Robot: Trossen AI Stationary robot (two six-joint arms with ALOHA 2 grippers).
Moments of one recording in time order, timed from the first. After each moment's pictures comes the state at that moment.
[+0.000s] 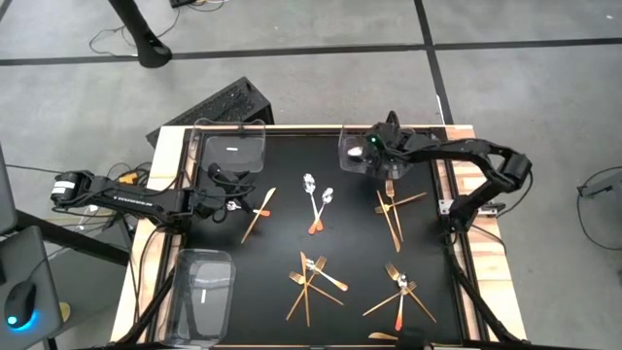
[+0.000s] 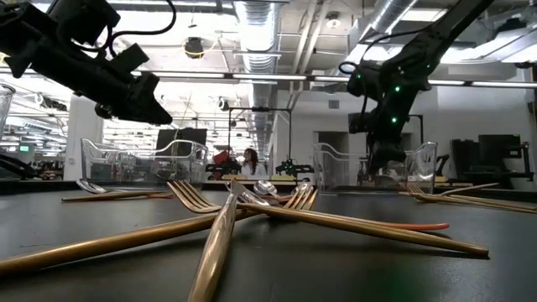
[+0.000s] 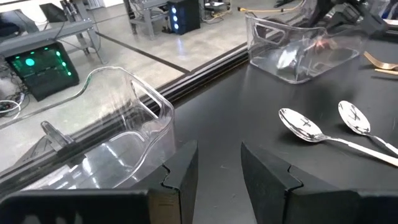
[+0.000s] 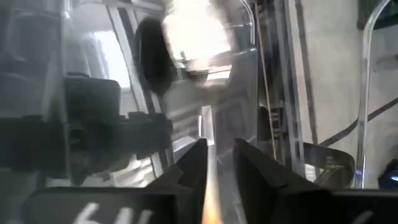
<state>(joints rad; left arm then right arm) 0.02 0.89 0.24 0.19 -0.79 -0.27 -0.64 1.54 0.83 -0.30 0.34 -0.58</state>
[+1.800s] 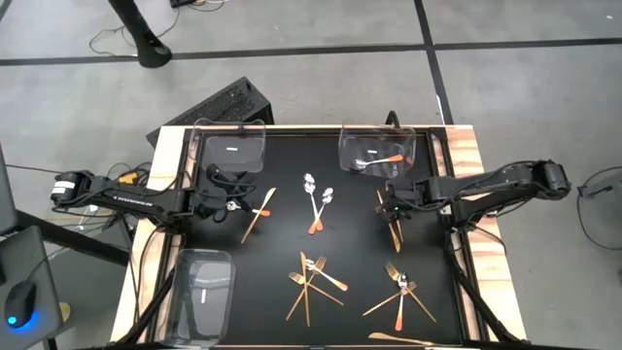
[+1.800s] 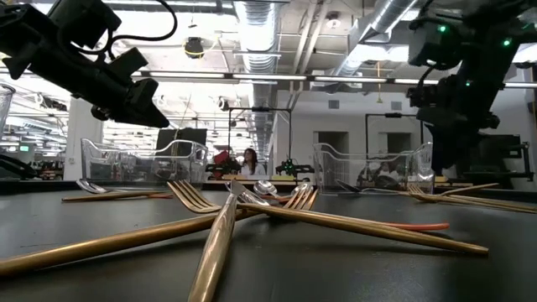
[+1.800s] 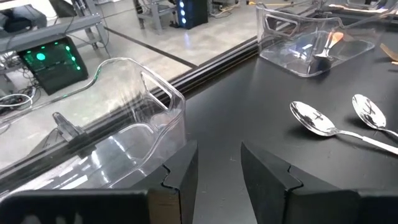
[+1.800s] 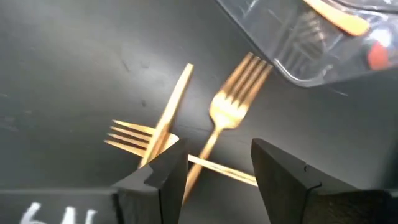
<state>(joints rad) 0.02 0.89 0.24 0.14 -0.82 -0.30 -0.02 1.13 0.59 -0.77 0.45 0.83</state>
